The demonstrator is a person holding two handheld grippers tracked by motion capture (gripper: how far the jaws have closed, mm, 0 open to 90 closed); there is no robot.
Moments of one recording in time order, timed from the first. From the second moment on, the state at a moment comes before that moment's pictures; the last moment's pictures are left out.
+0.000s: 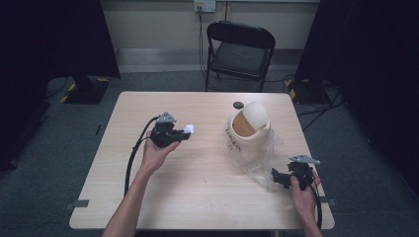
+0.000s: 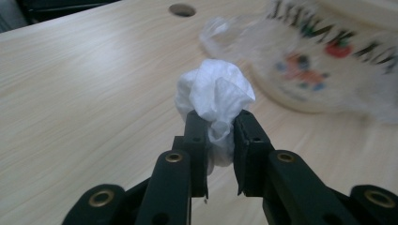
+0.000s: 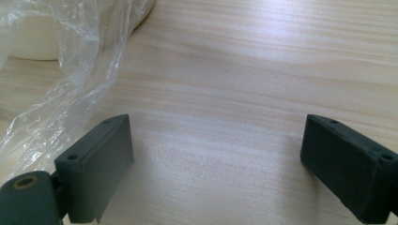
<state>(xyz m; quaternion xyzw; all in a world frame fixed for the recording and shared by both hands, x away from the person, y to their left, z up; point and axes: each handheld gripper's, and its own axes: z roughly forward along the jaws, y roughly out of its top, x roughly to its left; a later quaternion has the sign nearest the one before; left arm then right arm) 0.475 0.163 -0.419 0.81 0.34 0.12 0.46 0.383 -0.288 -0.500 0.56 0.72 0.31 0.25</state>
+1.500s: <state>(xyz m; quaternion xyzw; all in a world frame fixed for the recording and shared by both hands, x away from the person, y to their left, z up) 0.484 0.058 -0.360 0.83 0.24 0.05 0.50 0.384 -0.288 -0.500 0.56 0.72 0.31 0.25</state>
